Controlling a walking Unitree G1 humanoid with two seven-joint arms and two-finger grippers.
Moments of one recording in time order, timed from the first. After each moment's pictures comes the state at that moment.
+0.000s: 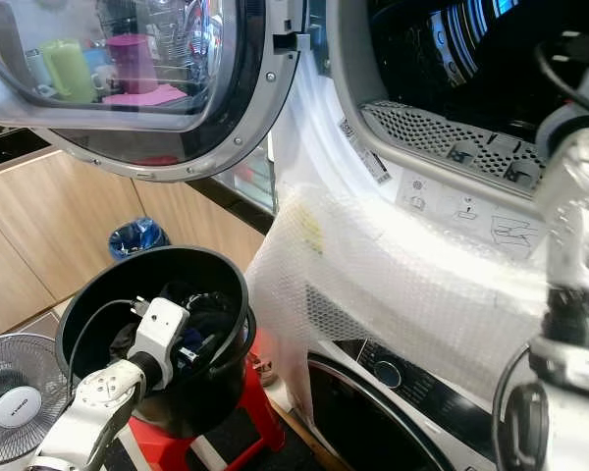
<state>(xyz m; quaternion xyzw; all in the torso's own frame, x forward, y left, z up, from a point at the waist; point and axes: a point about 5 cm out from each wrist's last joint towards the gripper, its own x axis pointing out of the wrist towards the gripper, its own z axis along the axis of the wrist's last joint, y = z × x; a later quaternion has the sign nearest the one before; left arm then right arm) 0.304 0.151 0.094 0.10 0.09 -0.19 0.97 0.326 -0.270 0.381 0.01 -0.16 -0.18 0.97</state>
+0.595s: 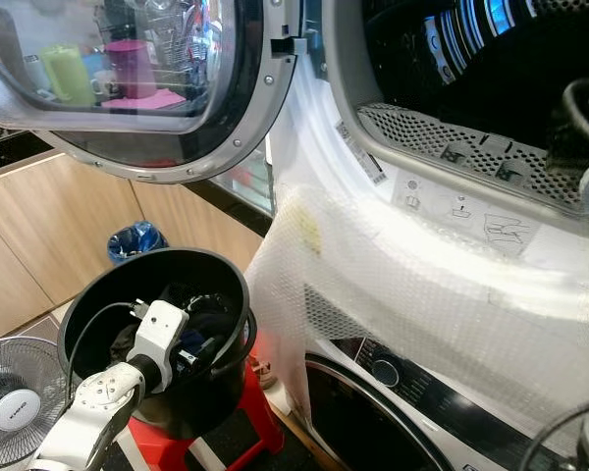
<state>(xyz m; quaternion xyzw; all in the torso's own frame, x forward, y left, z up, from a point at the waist) 0.302 0.152 0.093 0.10 0.09 -0.19 0.97 0.262 -0.254 0.355 -0.09 -0.11 -0.10 0.98</state>
